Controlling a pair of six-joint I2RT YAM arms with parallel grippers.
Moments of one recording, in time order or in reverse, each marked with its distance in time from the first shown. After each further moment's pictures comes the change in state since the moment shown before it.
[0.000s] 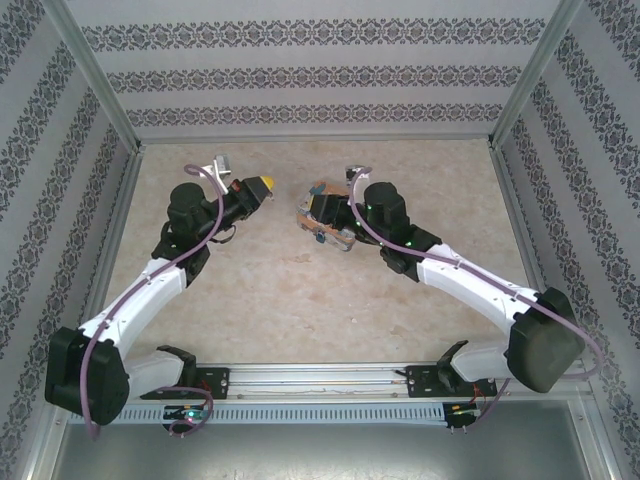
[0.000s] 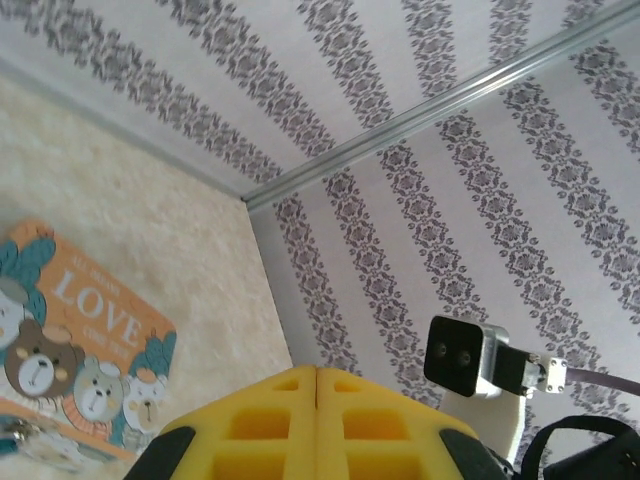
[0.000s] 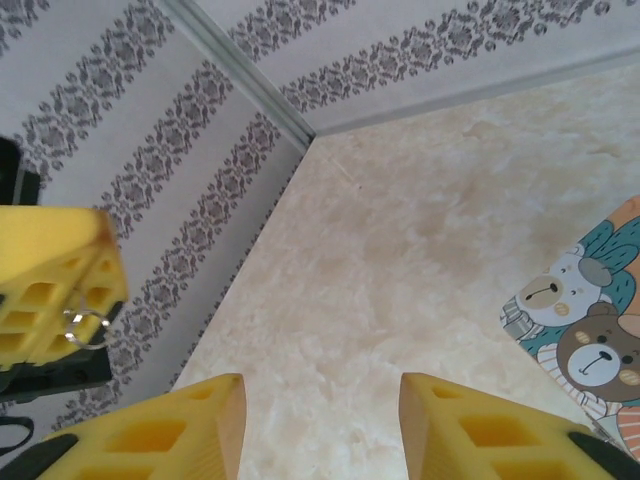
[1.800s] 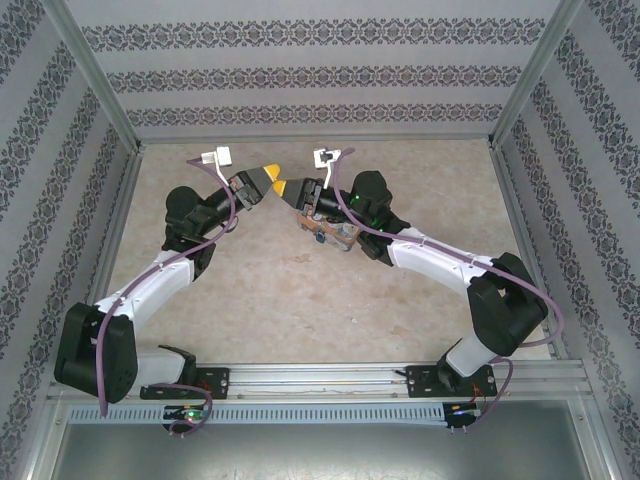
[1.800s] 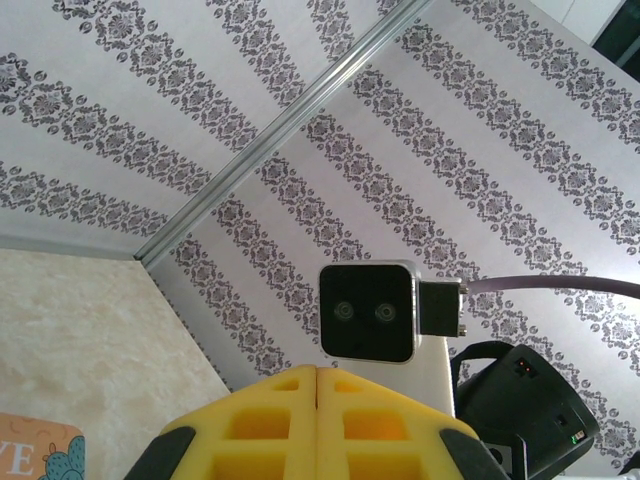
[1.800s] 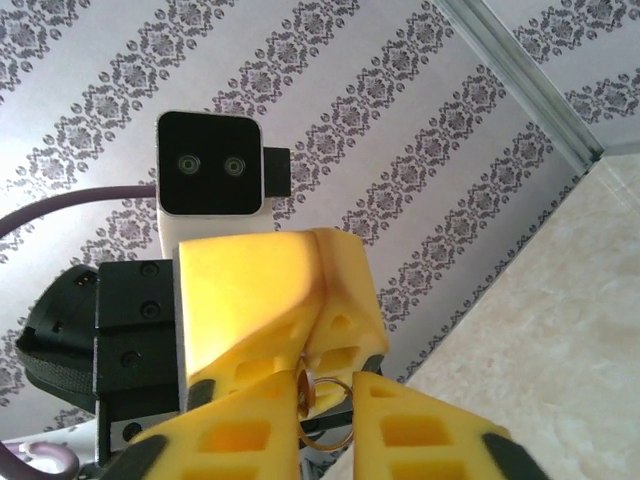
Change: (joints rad) left arm 0.013 0.127 -0.014 0.457 0.159 -0.014; right arm 0.019 0.254 0.129 0.512 -0.394 0.204
